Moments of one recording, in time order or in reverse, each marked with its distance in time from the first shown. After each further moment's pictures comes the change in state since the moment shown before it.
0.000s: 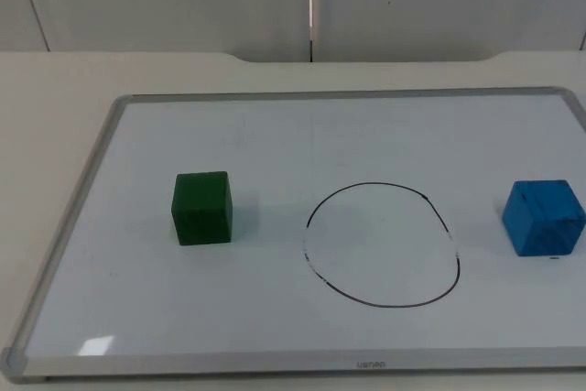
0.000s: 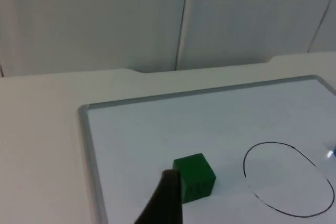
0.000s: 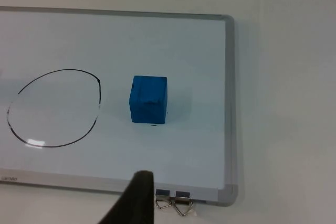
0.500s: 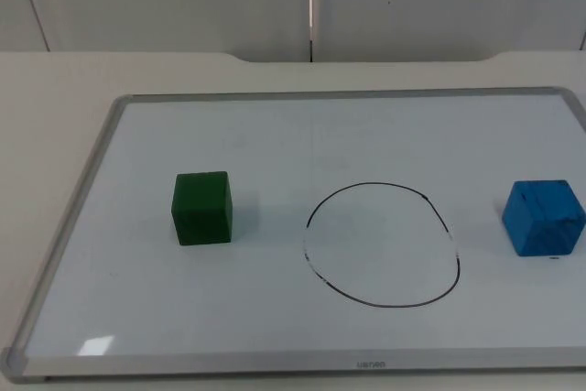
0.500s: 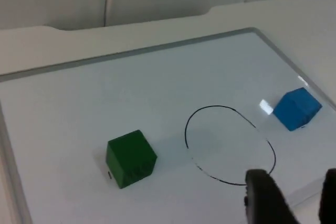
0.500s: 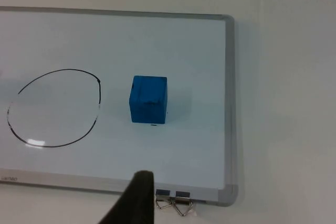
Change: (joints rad) right arm 0.000 0.000 0.000 0.000 0.000 -0.002; left arm 0.000 0.292 0.000 -0.320 -0.006 0.343
